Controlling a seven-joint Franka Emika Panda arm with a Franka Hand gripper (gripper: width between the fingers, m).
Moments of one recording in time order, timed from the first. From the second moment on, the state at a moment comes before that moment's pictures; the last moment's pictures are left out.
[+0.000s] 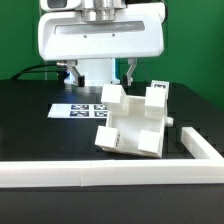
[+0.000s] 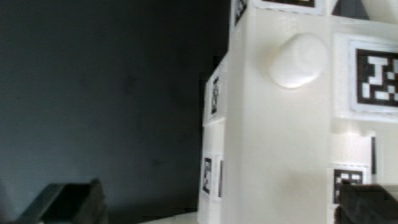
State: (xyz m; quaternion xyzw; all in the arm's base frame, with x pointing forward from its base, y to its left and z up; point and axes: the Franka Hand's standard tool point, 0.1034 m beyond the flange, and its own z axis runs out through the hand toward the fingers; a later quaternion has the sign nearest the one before) arm 0.544 -0.027 0.110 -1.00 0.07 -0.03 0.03
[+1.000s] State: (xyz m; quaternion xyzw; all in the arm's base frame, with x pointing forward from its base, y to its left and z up) arm 0.579 -0.051 0.099 -1.00 0.08 -0.05 0.01
